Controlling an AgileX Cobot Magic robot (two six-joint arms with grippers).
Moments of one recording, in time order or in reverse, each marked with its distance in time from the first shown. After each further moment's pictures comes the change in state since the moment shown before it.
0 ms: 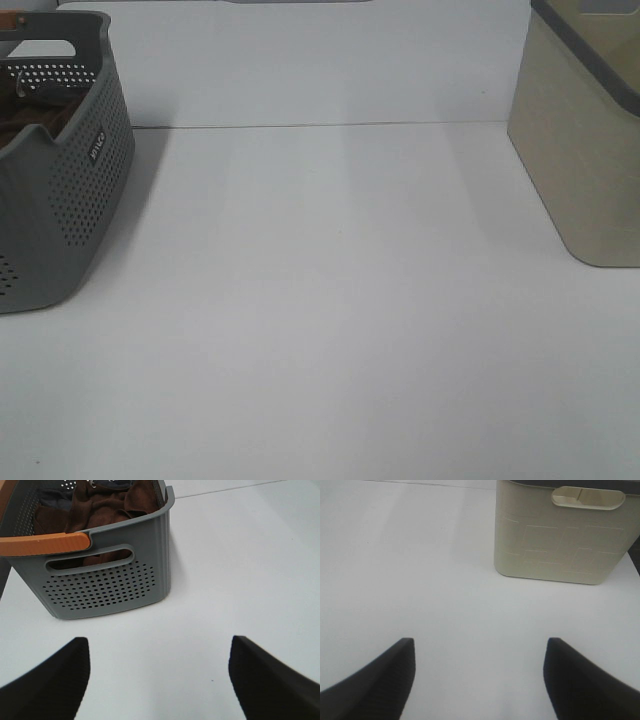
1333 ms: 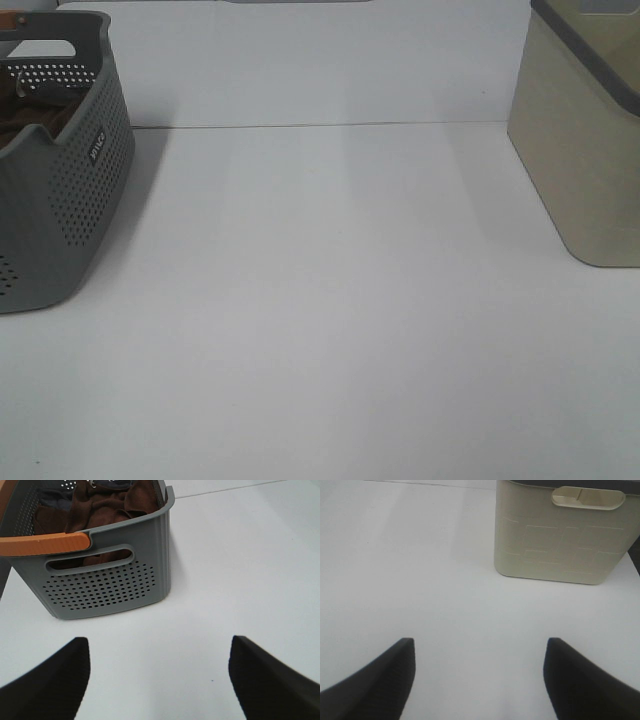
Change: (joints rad) left arm 0.000 0.000 0.000 0.000 0.000 0.000; right arm 0.000 0.000 0.000 0.000 0.000 0.000
